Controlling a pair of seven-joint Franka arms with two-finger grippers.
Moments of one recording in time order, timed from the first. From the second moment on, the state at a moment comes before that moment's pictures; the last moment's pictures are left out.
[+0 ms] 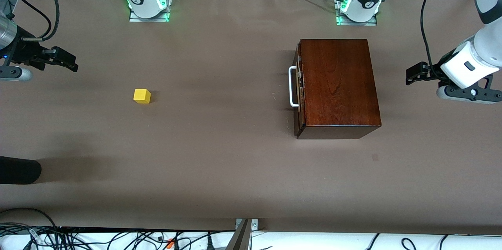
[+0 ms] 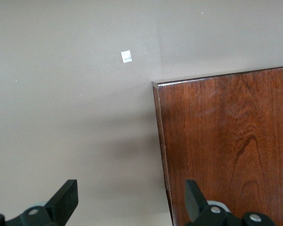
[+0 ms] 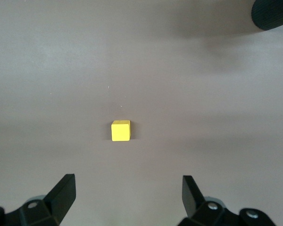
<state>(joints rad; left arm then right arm) -0.01 0.12 -0.04 -1.60 0.00 1.62 0.06 0.03 0.02 -0.03 -1.66 -0.01 1.63 0.04</state>
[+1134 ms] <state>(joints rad) -0.33 0.26 -0.07 -1.53 -0.04 1.63 -0.19 0.03 0.02 -0.03 -1.67 -0.01 1.62 0.04</state>
